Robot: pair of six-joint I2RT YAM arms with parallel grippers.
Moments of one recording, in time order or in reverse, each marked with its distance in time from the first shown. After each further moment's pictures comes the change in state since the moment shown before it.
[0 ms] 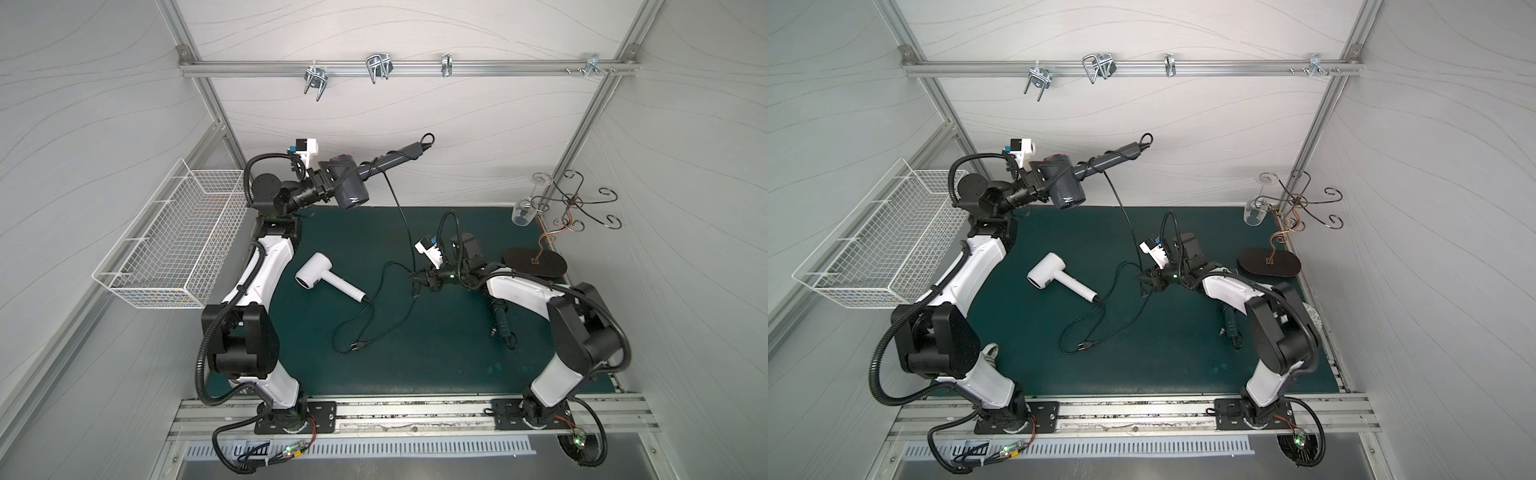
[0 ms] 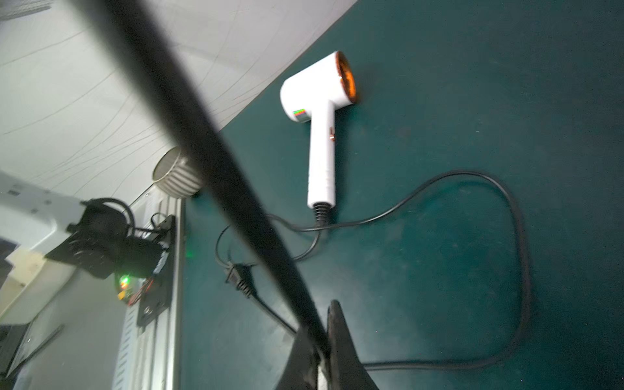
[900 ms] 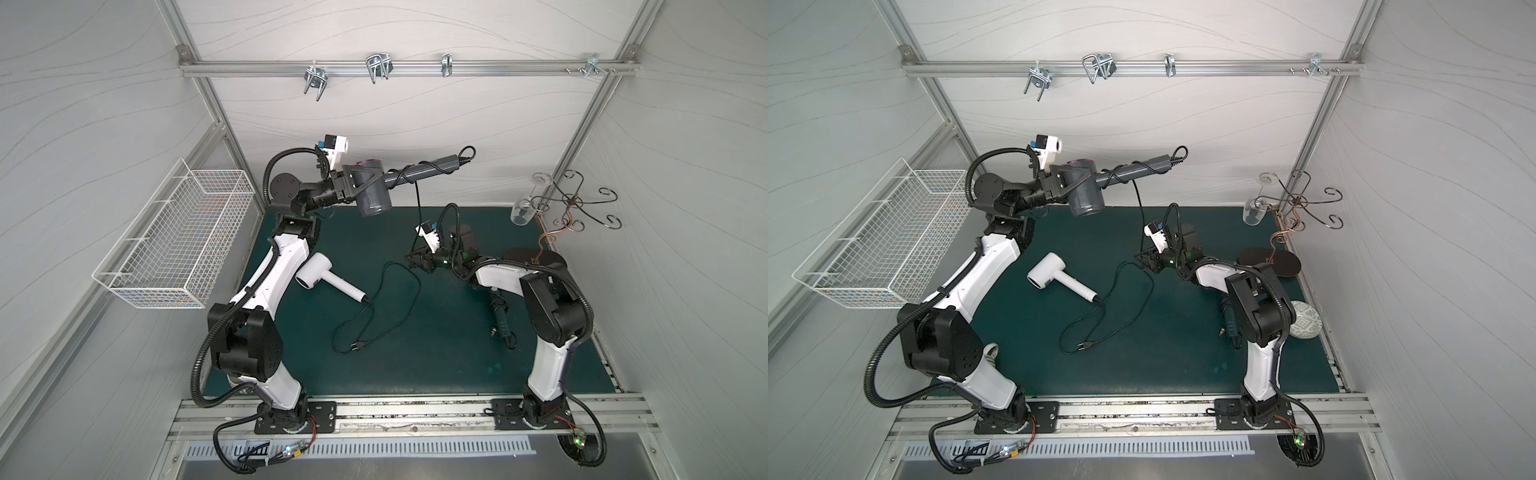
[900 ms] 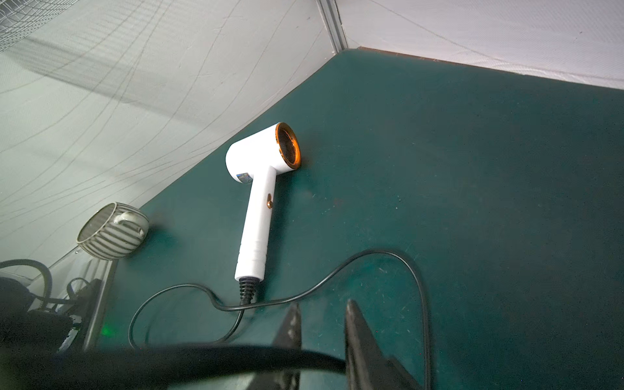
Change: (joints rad) left arm -0.169 0.000 0.050 0.096 0.079 -0.053; right arm -0.081 0.312 0.127 0.402 0.040 0.109
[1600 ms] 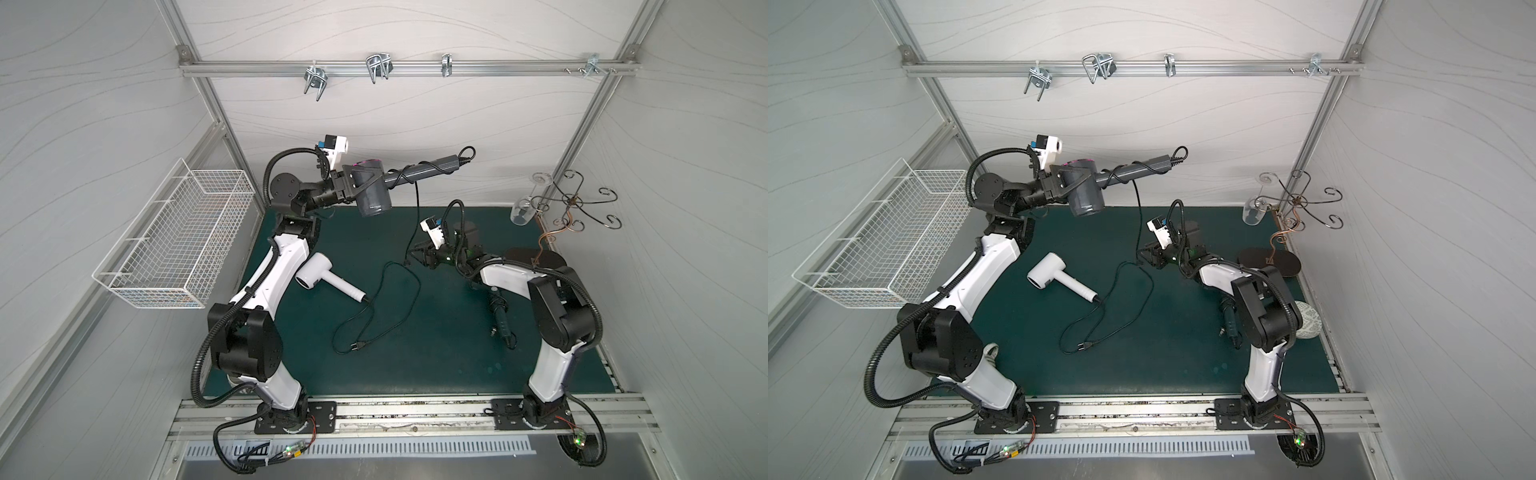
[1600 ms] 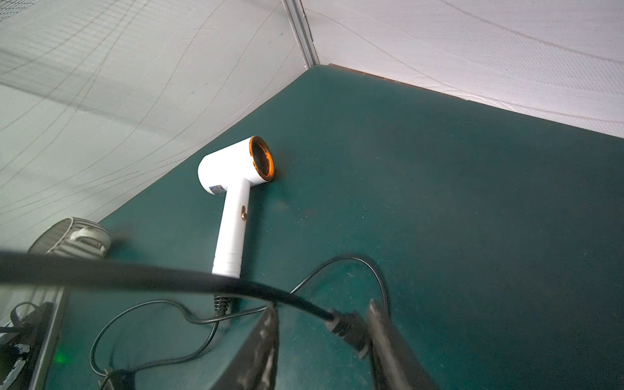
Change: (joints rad) left arm 0.000 0.000 0.000 -0.005 0.000 0.002; right arm -0.011 -0.061 -0.004 -0.032 0.100 -0.036
